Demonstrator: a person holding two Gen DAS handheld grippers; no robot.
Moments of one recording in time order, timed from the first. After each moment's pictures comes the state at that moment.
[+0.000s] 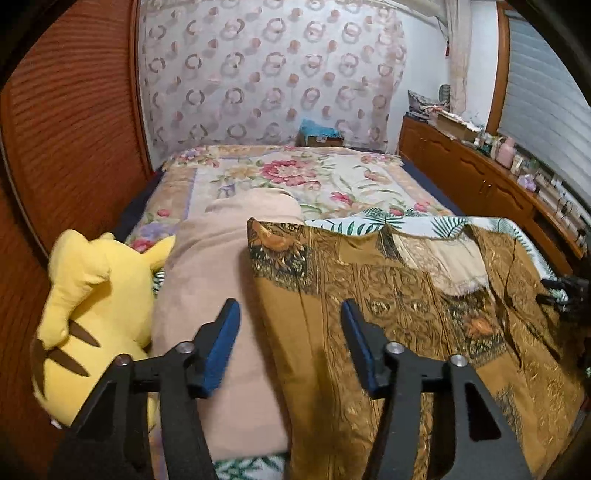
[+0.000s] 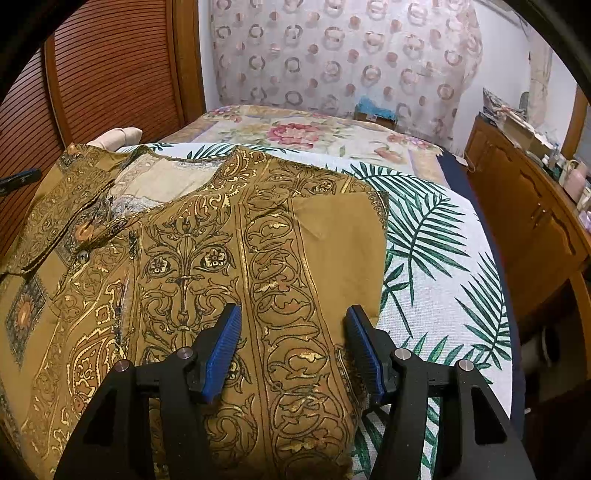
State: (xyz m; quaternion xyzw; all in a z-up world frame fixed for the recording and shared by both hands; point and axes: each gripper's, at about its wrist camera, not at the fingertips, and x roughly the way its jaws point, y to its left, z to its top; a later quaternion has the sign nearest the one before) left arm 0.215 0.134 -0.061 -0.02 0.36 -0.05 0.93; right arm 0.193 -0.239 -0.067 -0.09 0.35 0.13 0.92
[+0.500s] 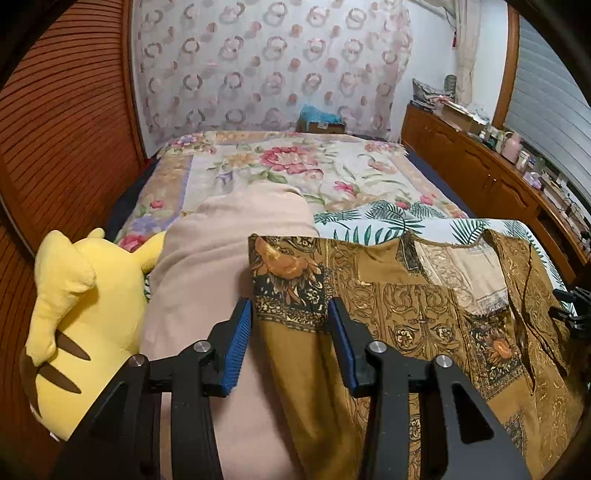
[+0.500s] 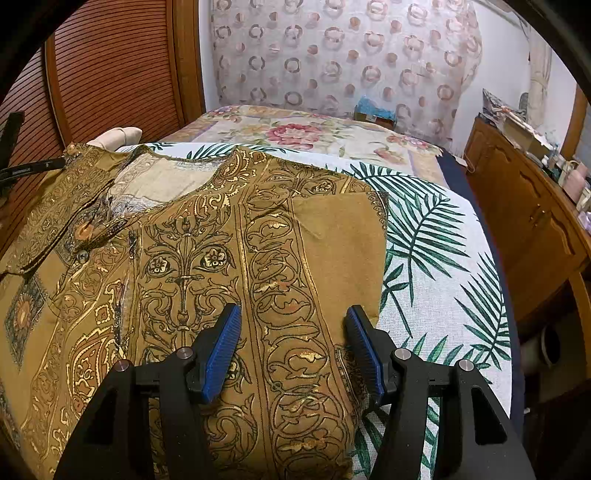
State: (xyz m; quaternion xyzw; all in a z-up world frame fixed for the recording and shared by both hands) left arm 0.261 0.136 -0.071 -0.02 0.39 -0.05 0.92; right arm 0.194 -0.239 -0.067 -0.09 0.35 0.13 0.92
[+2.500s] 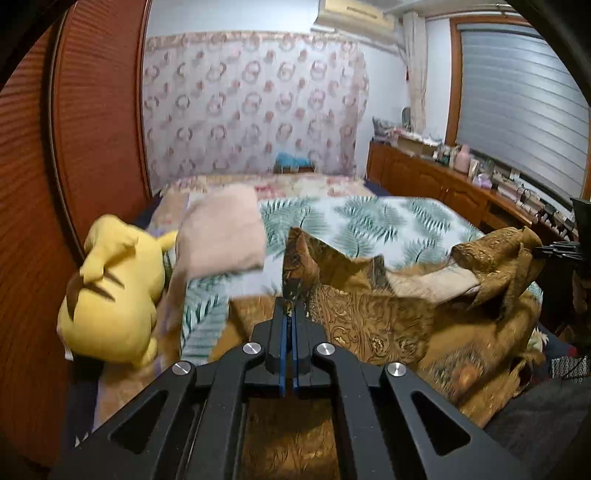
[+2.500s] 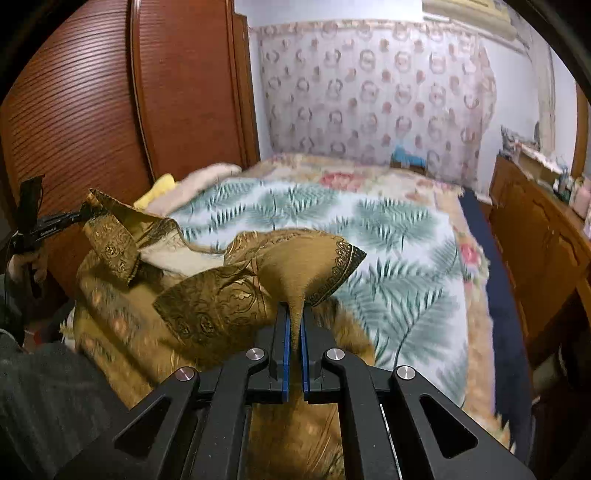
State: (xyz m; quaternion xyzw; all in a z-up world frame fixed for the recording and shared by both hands) left arm -0.022 0.118 -0.045 -0.01 0.29 -0.08 0.95; right arm -0.034 -0.317 -0.025 -0.06 0.27 0.23 0.93
